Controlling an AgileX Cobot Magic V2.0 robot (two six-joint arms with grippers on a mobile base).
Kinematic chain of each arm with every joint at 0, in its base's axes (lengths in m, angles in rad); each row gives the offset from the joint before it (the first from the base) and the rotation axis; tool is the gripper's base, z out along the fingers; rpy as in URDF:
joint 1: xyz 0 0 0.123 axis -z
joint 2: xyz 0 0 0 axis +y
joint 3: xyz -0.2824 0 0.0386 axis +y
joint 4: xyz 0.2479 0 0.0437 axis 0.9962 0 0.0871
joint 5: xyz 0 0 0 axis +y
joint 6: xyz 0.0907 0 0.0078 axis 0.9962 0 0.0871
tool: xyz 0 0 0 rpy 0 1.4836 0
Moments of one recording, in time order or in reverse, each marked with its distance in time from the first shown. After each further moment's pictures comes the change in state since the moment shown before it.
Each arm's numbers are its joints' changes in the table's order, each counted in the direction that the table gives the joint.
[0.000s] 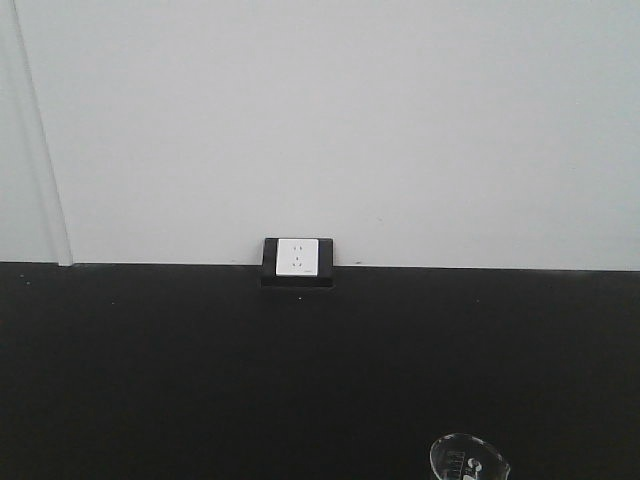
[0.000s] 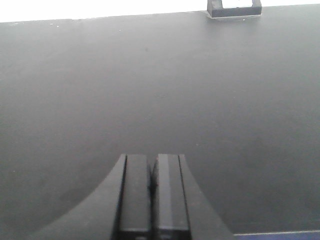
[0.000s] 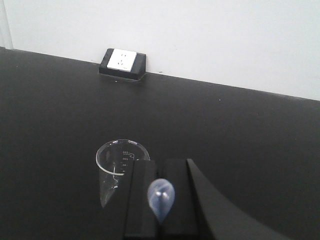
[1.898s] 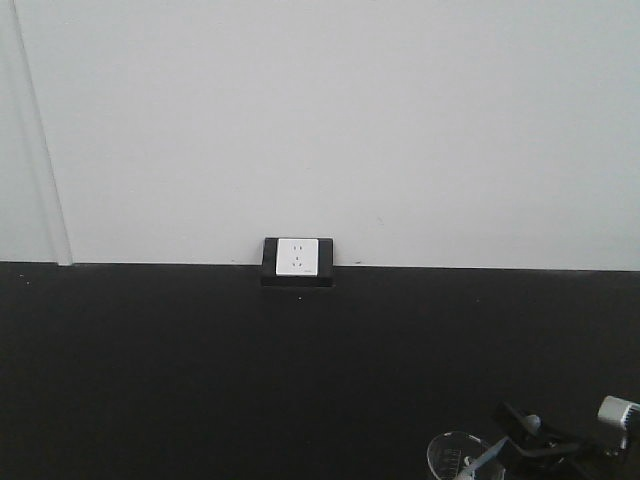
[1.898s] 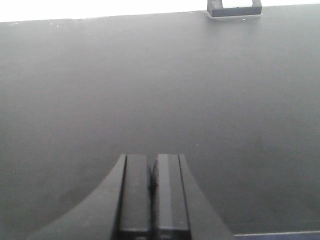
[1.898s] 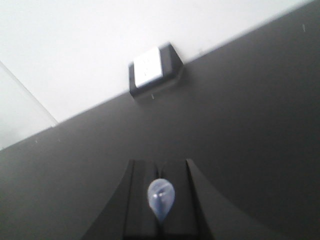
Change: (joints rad) left arm 0.000 0.000 0.000 0.000 0.000 0.000; right arm 0.000 1.419 -0.008 -0.645 -1.566 1.067
